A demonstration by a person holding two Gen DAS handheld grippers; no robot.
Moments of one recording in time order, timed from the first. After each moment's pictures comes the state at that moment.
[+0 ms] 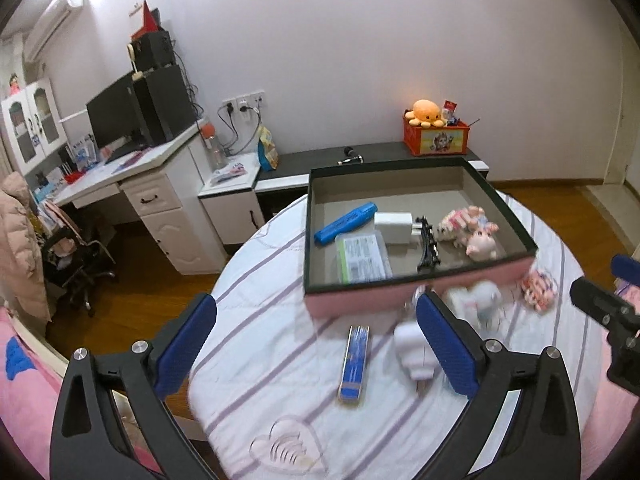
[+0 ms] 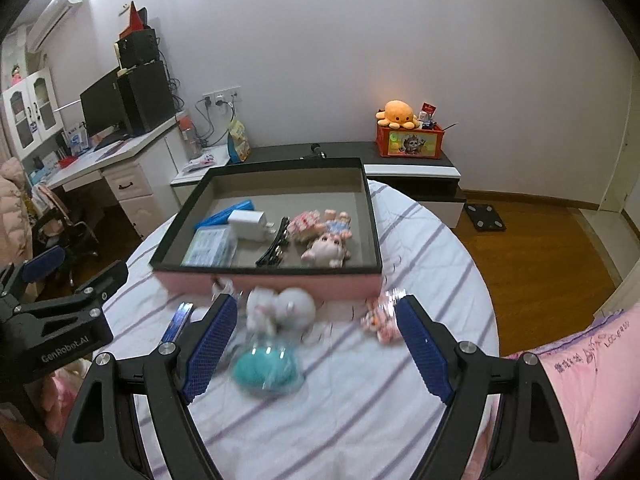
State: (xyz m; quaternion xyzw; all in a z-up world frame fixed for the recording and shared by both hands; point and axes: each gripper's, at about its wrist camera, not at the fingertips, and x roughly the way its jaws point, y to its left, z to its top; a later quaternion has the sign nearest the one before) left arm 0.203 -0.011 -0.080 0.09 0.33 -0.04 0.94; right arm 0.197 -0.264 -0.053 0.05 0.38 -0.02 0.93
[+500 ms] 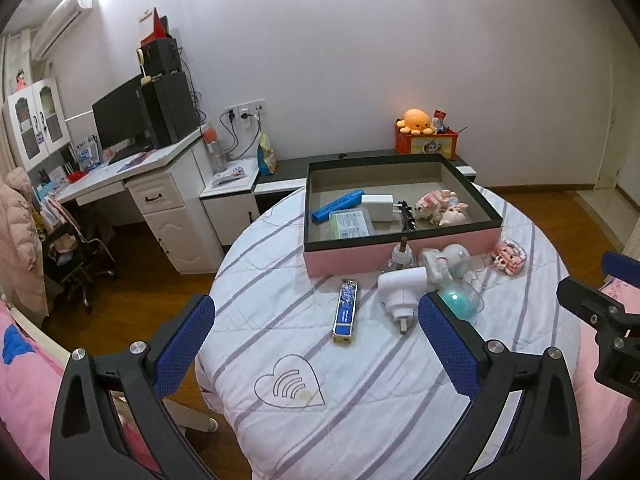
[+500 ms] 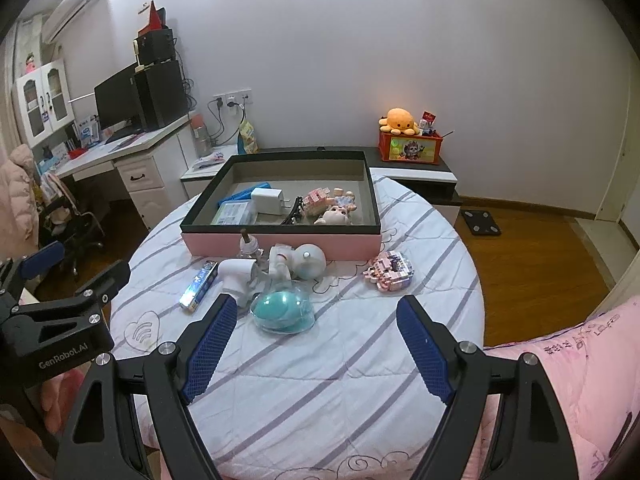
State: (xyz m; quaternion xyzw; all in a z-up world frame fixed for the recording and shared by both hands) left arm 0.129 0.002 -0.078 0.08 0.31 -0.05 0.94; right arm 0.127 -0.248 -0.047 0.03 0.36 -0.01 0.93
